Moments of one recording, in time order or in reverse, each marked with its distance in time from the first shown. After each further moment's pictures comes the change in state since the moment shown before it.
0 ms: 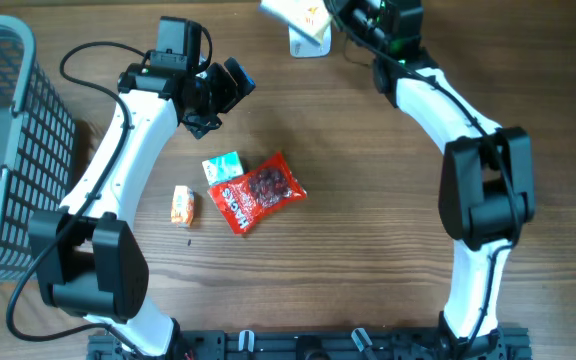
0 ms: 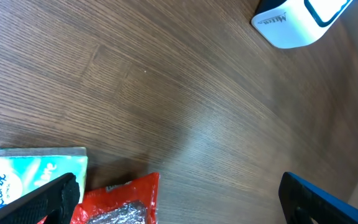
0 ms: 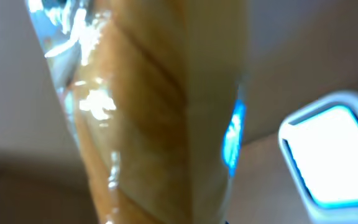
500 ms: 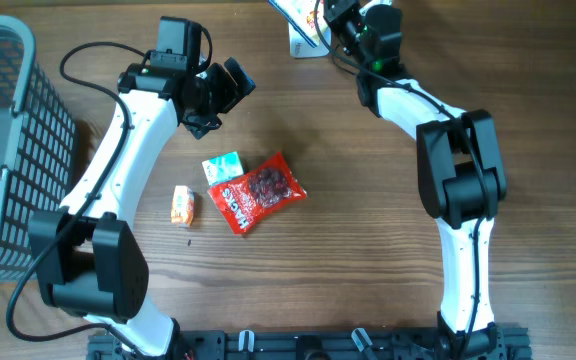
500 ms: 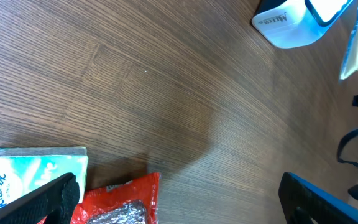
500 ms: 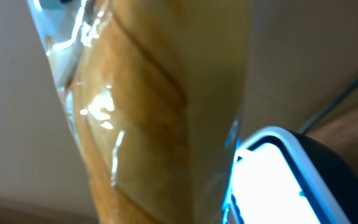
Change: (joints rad) left arm 0.000 0.000 0.000 0.000 0.000 0.000; right arm 0.009 0.170 0.005 0.206 0.138 0.003
